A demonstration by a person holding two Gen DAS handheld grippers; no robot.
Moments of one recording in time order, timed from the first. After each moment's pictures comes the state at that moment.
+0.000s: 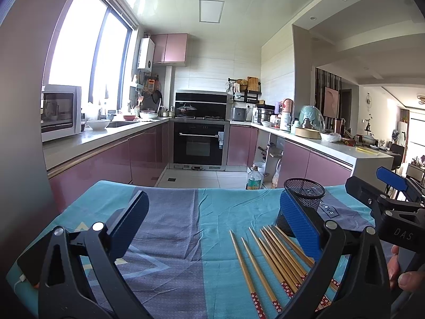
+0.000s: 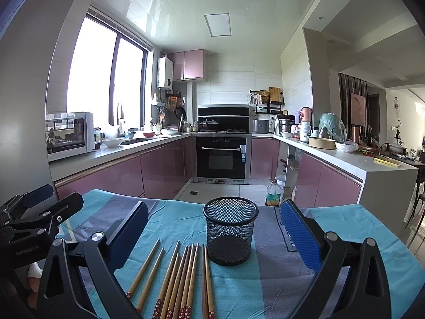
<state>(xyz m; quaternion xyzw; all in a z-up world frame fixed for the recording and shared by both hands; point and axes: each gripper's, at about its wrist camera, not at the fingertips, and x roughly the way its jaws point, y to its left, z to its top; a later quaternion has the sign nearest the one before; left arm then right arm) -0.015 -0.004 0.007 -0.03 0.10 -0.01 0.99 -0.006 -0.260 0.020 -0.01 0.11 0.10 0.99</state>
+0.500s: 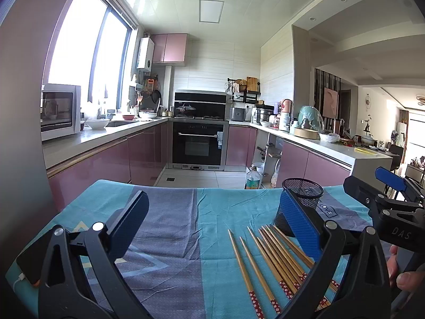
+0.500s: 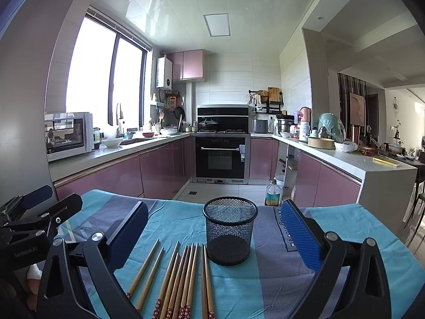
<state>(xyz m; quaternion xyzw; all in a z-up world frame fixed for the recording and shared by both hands) -0.015 -0.006 0.007 -0.03 0.10 -0.01 0.99 -0.008 -0.259 0.021 -0.01 0.11 0.09 0.99</state>
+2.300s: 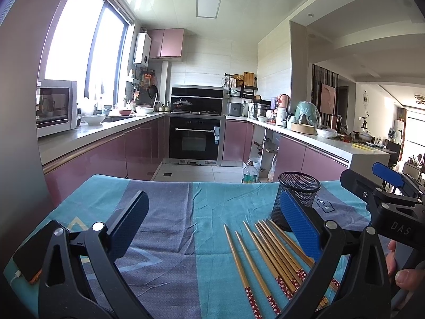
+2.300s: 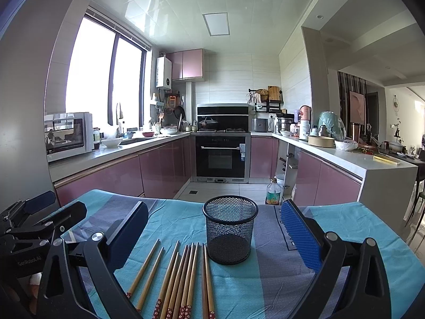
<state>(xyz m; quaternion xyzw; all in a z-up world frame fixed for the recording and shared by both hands) -0.020 -0.011 0.005 -0.03 0.11 -0.02 0.99 -0.008 -0.259 0.018 0.00 0.11 0.09 0.99</state>
